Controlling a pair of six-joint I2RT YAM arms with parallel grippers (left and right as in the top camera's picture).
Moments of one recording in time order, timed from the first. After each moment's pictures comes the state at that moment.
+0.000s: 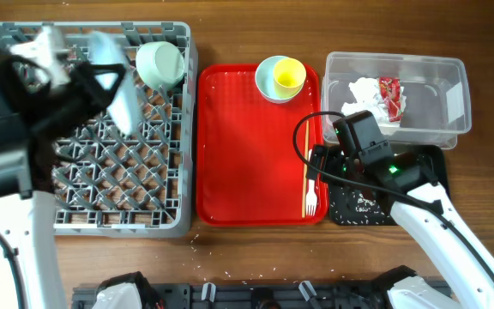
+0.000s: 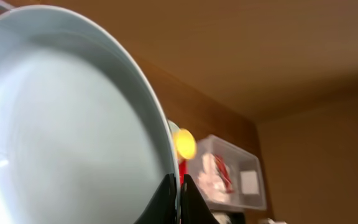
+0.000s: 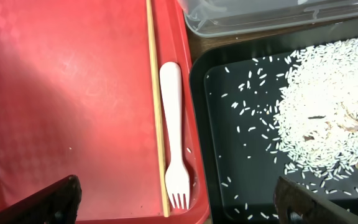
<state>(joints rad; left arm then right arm) 0.26 1.21 1.35 -0.72 0.71 -0.48 0.41 1.22 0.91 -0.87 0.04 0.60</state>
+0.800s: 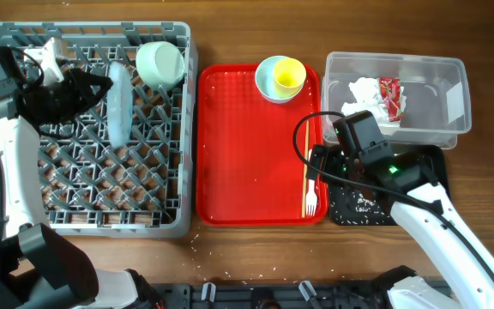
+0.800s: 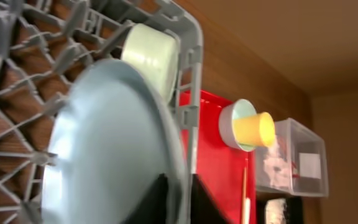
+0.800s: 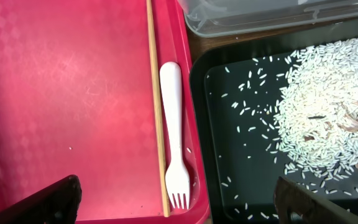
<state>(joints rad) 0.40 1.61 1.34 -0.75 0.76 -0.13 0.41 1.22 0.91 -0.87 0.04 0.60</state>
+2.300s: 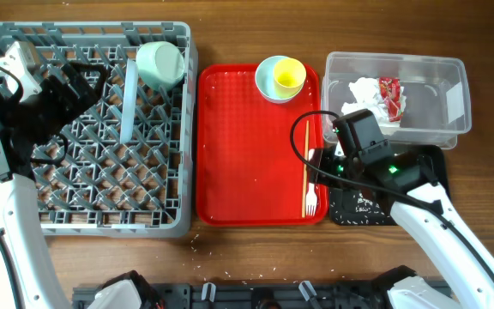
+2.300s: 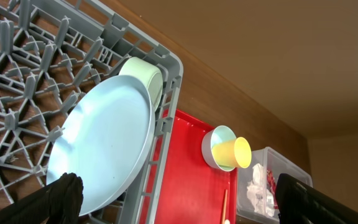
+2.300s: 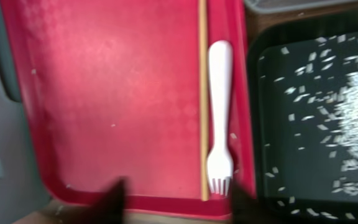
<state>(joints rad) 0.41 1.28 1.34 -0.83 0.64 -0.34 0.41 1.22 0.91 -0.84 -0.14 0.61</state>
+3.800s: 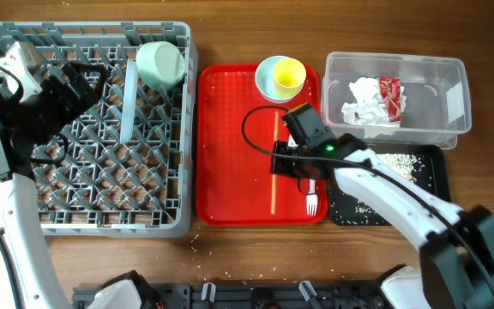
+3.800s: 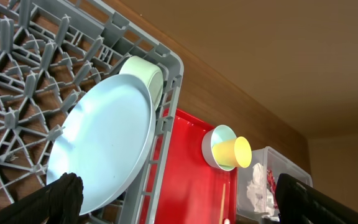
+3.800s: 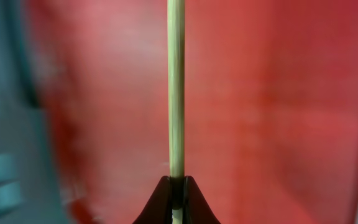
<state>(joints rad) 0.41 1.28 1.34 -0.83 0.64 -0.34 0.55 1.56 0.93 -0.48 -0.26 0.70</state>
